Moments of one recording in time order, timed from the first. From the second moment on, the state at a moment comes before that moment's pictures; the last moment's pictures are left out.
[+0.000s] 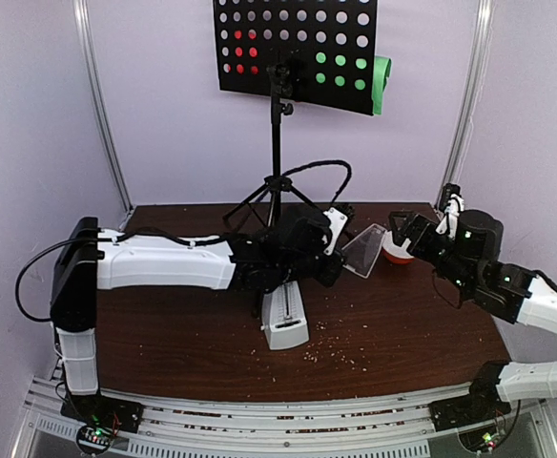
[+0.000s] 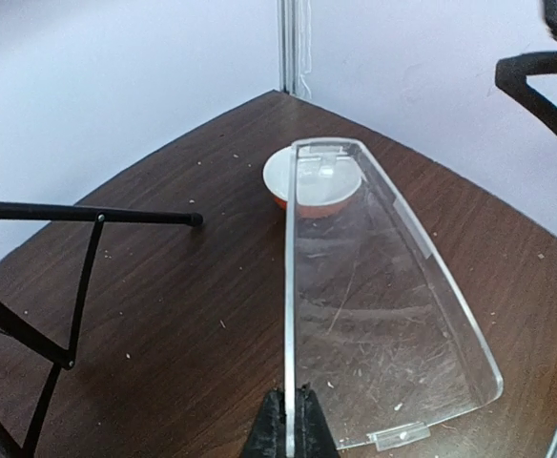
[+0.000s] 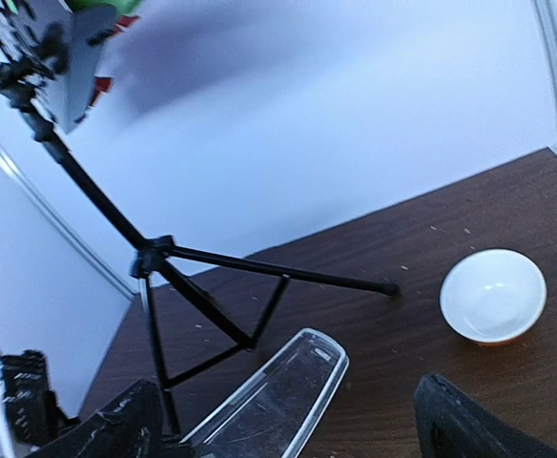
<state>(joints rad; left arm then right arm) -1.15 1.99 1.60 -0.06 -0.32 -0.12 0.68 0.89 0.66 0.05 0.43 0.62</state>
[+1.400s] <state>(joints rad) -0.95 1.58 0.97 1.02 0.58 -0.71 0.74 1.14 0.78 0.94 -0.56 0.81</state>
